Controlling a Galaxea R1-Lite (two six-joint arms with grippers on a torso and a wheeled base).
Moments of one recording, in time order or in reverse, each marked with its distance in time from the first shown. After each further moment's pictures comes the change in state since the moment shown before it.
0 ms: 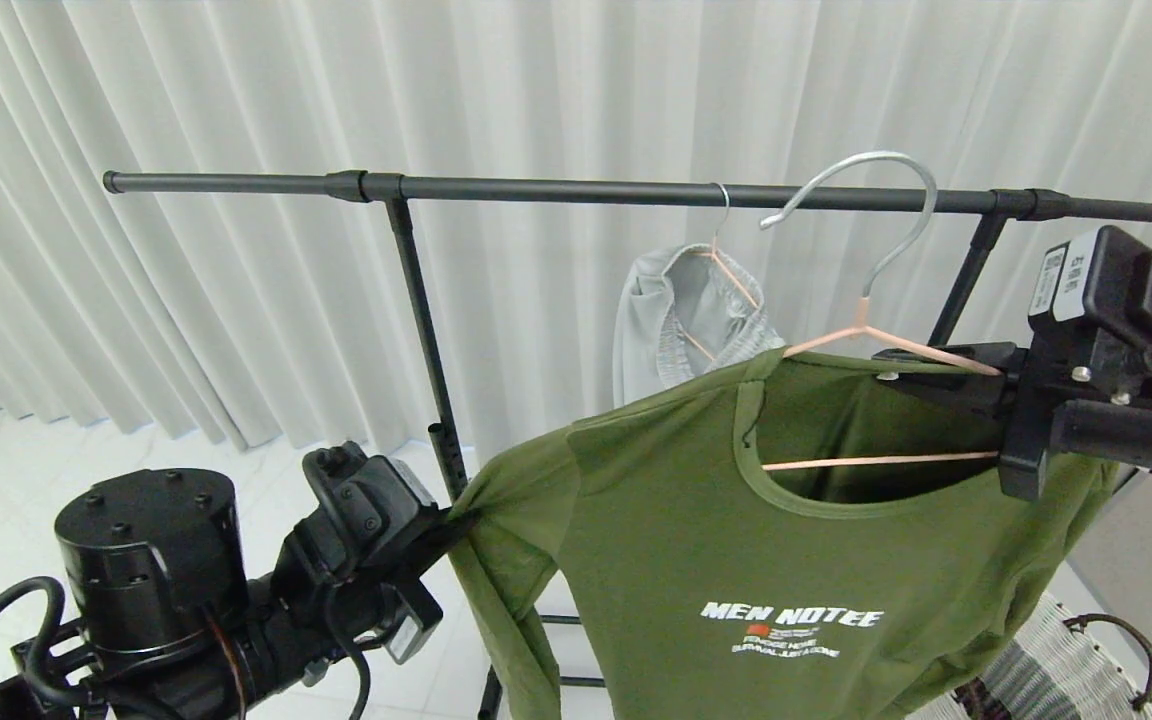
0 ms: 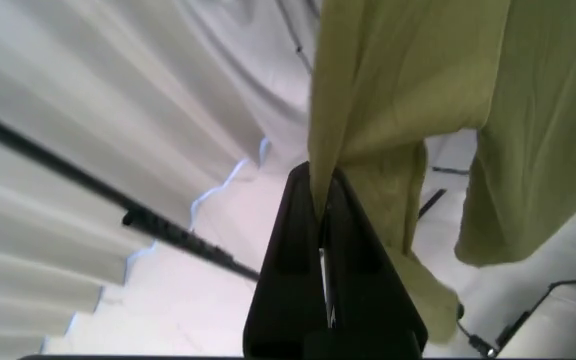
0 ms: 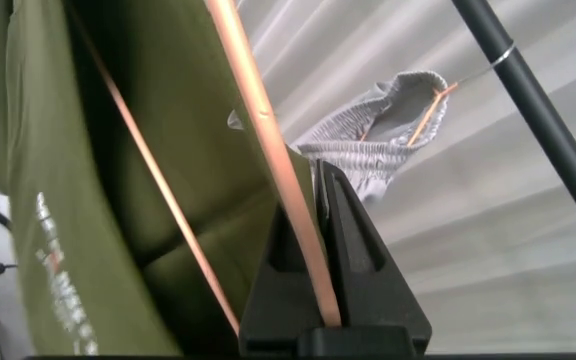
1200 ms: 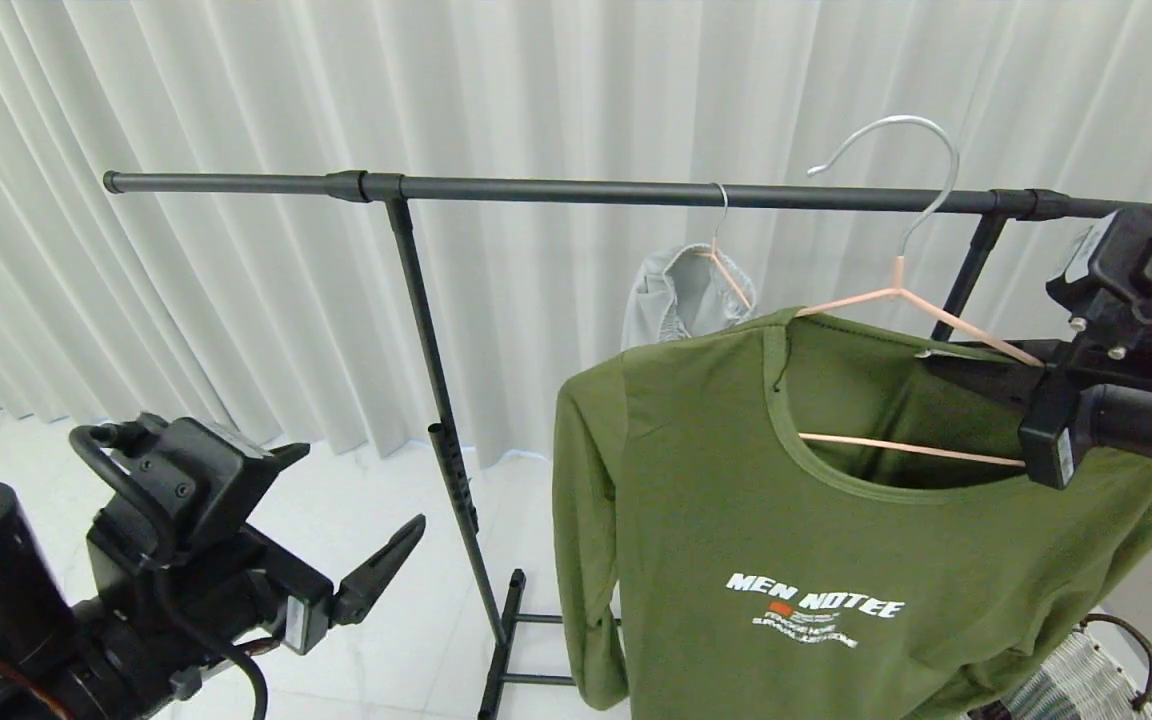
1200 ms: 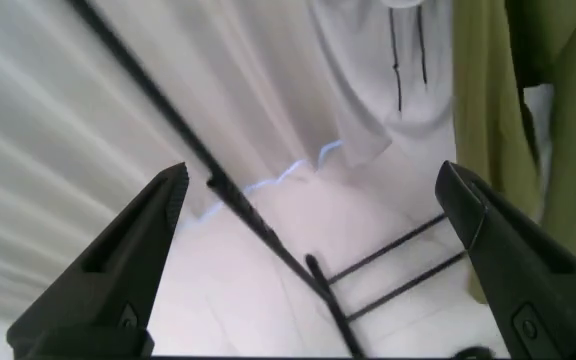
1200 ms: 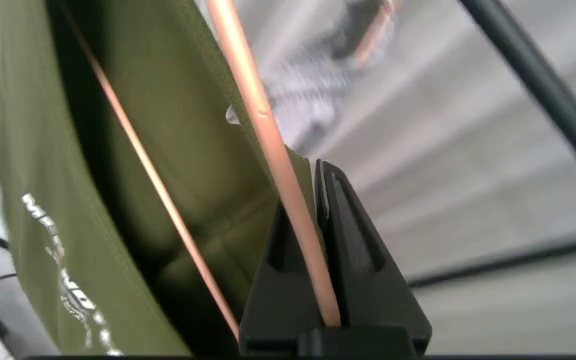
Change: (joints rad) left arm 0.052 -0.272 0.036 0.160 0.160 -0.168; right arm -0.057 -0.034 0.031 0.009 -0.181 0.144
